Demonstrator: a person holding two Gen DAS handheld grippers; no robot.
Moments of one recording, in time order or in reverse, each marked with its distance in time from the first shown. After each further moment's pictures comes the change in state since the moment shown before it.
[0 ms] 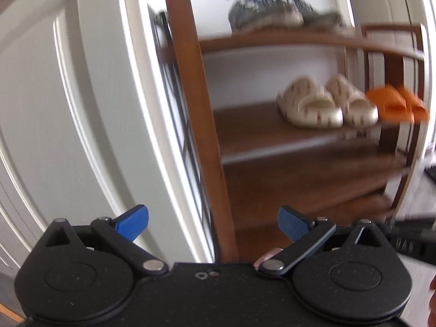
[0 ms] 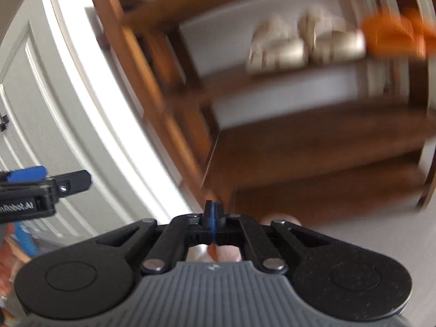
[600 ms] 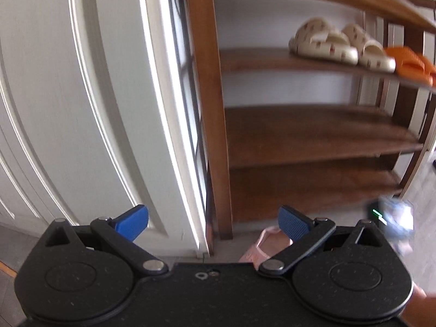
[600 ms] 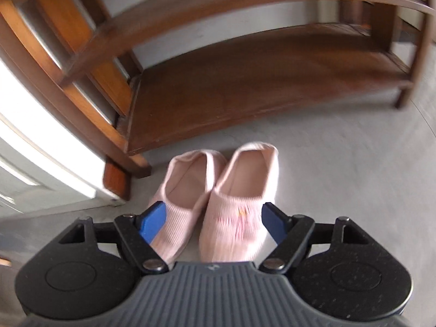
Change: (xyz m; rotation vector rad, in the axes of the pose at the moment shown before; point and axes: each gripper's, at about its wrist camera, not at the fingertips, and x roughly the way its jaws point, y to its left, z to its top) left arm 0.054 -0.017 -0.114 -0.073 0.161 0.015; right arm 0.217 -0.094 -0.117 0.076 0.378 -0.259
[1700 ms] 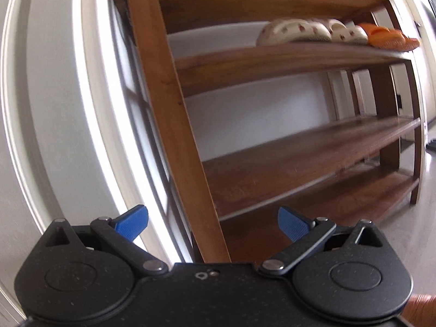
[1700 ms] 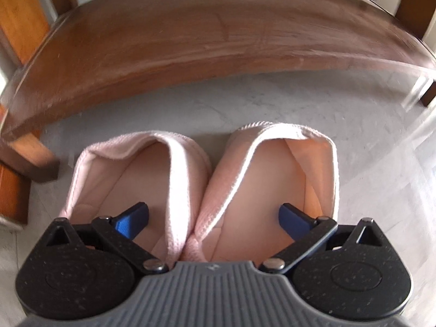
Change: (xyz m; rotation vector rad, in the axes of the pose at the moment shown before) left arm 0.125 -0.010 -0.041 0.260 -0.416 -0.099; right arm 0.157 0.008 0.009 -0.035 0.014 -0.234
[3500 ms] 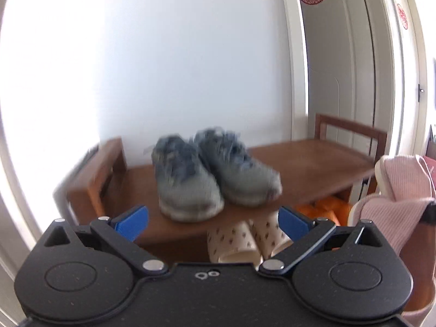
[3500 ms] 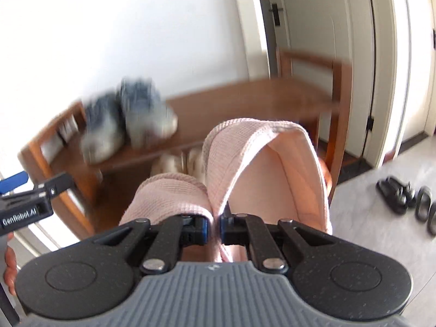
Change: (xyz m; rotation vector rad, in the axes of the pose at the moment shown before) left arm -0.072 0.010 0.507 -0.182 0.111 -0.110; right arm -0.705 -0.237 0.171 0.119 -0.480 0.157
